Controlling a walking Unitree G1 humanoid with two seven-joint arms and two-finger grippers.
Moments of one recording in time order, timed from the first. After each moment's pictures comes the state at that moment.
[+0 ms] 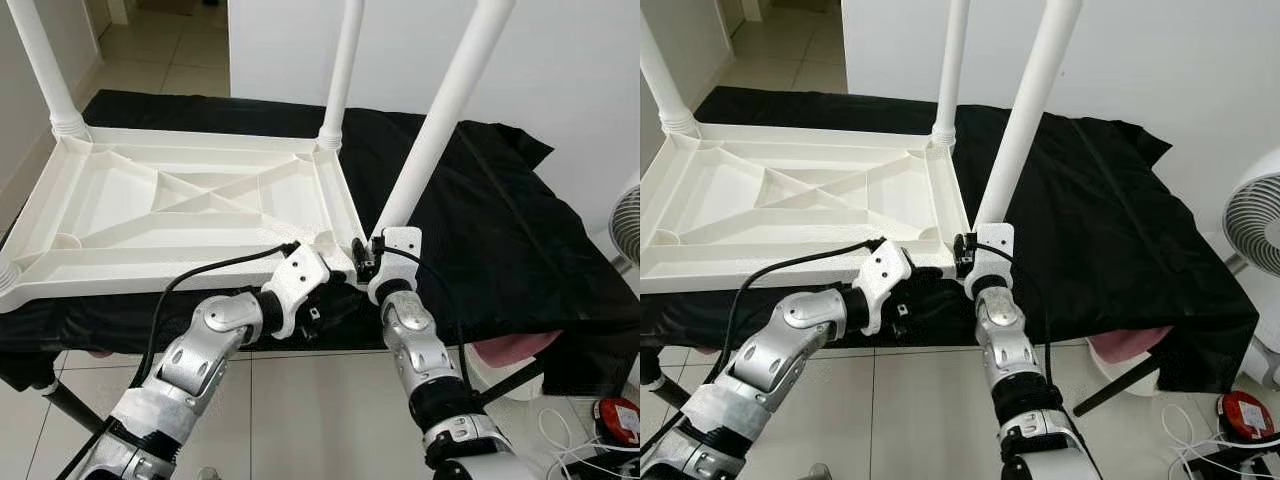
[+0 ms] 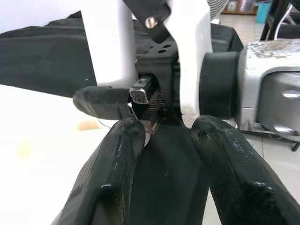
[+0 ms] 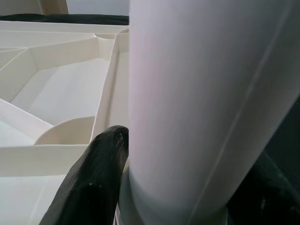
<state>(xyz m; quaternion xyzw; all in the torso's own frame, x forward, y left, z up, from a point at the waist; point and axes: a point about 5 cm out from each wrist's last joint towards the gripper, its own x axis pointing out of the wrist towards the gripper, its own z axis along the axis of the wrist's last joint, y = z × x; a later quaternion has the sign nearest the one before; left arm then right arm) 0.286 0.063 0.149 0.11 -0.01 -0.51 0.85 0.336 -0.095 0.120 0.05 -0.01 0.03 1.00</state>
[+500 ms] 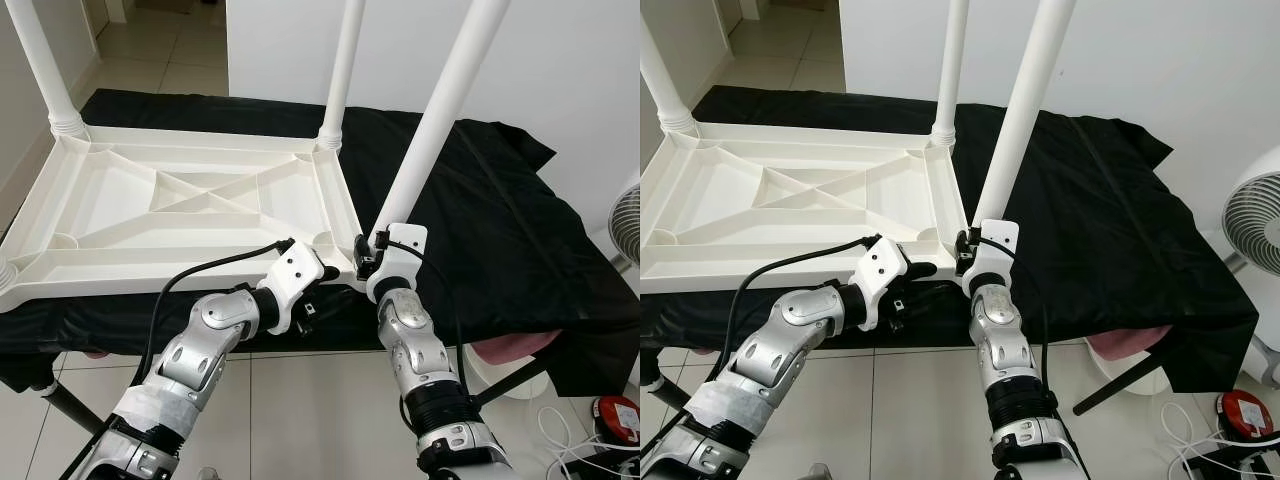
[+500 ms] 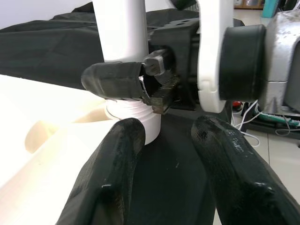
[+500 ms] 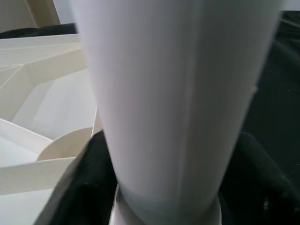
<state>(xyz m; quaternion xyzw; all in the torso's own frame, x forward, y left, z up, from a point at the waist) 0.291 0.067 0.144 0.12 -0.01 -0.50 0.86 0.333 -0.102 0.125 0.08 0.00 0.01 1.00</state>
